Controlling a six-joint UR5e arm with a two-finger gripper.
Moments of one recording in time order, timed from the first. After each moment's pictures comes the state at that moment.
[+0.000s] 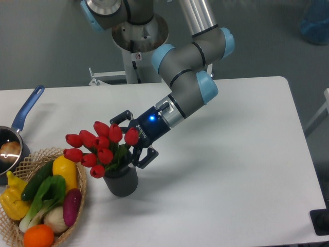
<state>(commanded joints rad) 2.54 -1.90 -1.93 -0.88 0.33 1.53</state>
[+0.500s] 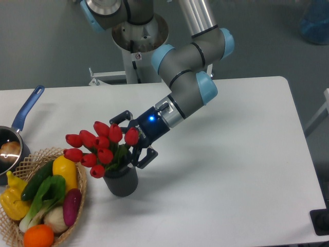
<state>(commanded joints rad) 2.54 -1.90 -1.93 -0.88 0.33 1.53</state>
